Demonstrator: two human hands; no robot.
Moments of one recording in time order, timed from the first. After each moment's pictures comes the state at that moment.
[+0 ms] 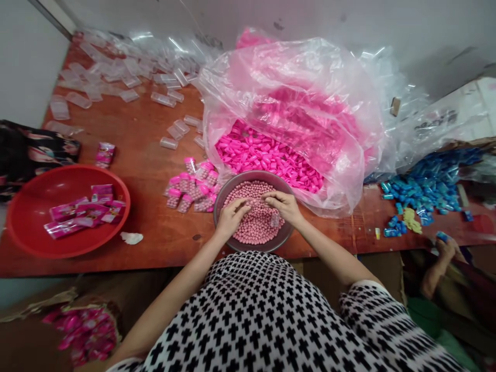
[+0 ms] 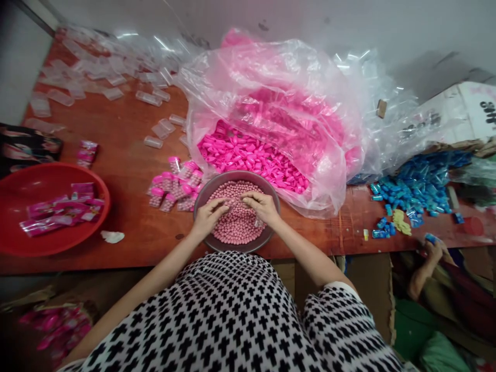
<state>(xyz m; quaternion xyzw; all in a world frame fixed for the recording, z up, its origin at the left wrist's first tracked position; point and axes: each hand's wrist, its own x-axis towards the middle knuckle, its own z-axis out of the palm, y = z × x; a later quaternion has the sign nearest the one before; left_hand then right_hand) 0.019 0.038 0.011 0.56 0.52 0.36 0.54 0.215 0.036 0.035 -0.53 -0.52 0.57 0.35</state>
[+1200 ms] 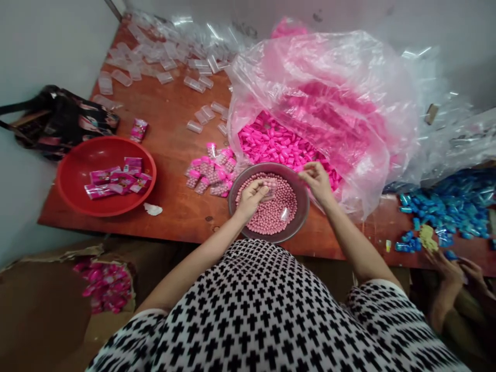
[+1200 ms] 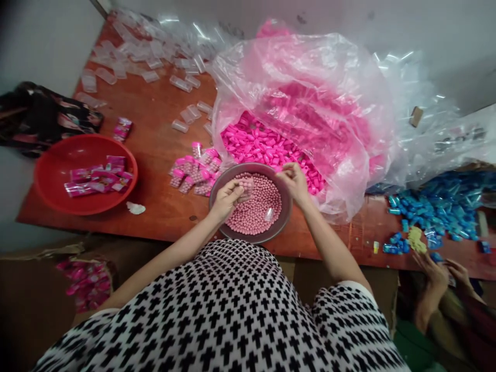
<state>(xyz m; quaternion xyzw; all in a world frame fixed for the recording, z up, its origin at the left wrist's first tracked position) 0.044 0.039 0.037 0.27 0.39 0.49 0.73 0.272 0.093 0.045 -0.63 -0.65 0.32 0.29</state>
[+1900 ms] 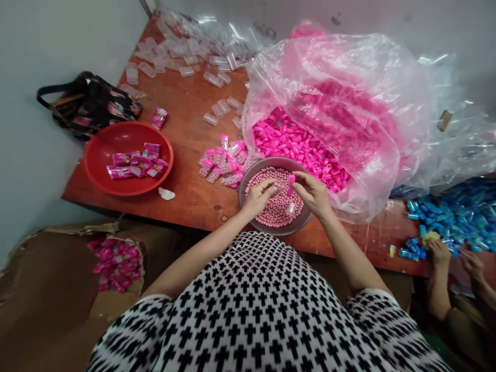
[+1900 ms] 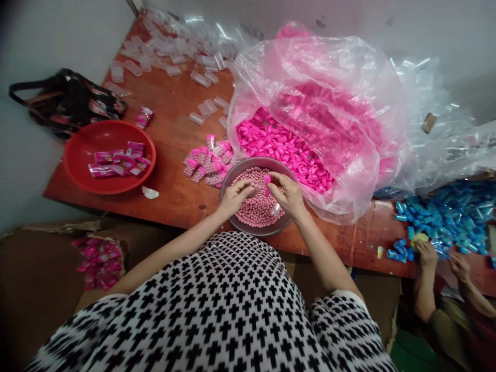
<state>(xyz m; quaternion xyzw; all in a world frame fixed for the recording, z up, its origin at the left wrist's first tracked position) 0.034 0.016 0.042 0.42 0.46 0.47 0.62 0.211 0.037 0.090 -0.52 -0.69 0.37 0.33</state>
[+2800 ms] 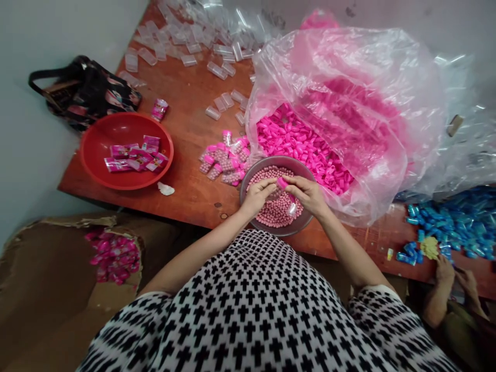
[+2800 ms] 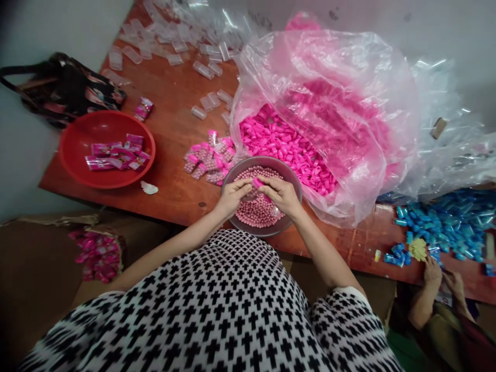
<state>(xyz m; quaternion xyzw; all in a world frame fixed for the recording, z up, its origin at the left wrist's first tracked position) 0.030 0.020 0.040 0.27 0.44 0.49 0.70 0.199 0.049 0.090 -0.47 -0.69 0.47 0.28</state>
